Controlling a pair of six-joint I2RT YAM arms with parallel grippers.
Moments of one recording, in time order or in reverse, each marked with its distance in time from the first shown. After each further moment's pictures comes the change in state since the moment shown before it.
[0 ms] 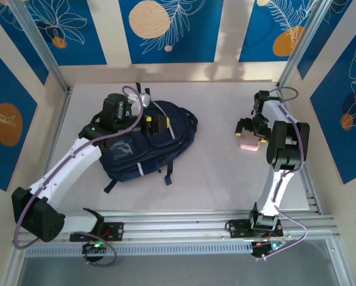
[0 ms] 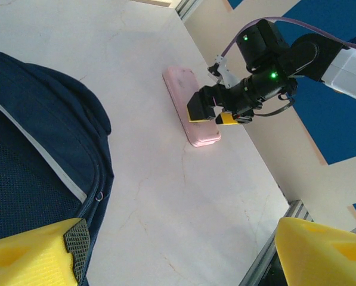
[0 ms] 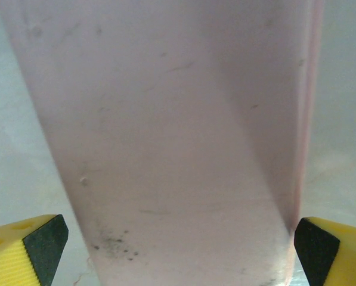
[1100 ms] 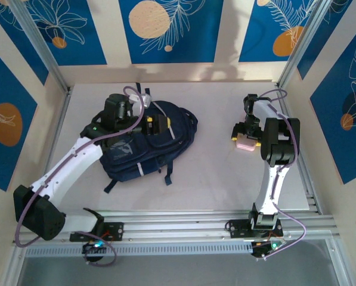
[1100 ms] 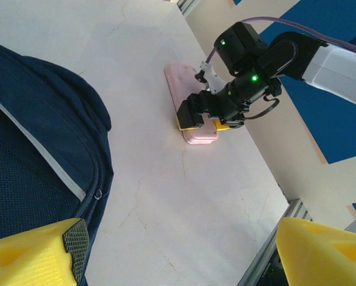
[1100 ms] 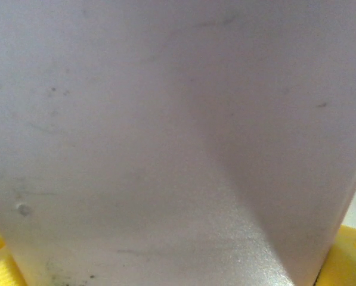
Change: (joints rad) left arm 0.000 0.019 -0.006 0.008 0.005 -0.013; right arm 0.072 0.082 0.031 -0.059 0.091 0.095
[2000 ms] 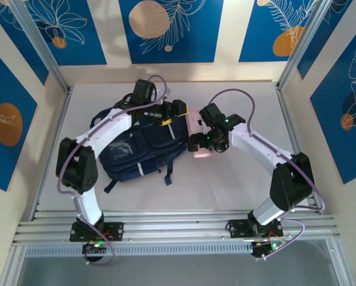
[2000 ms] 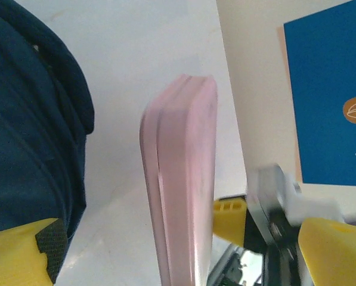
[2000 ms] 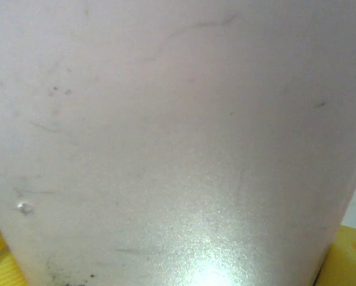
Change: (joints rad) left arm 0.013 0.542 0.367 -0.017 0.192 -0.217; right arm 0.576 -0.564 -0.327 0.185 -0.178 0.087
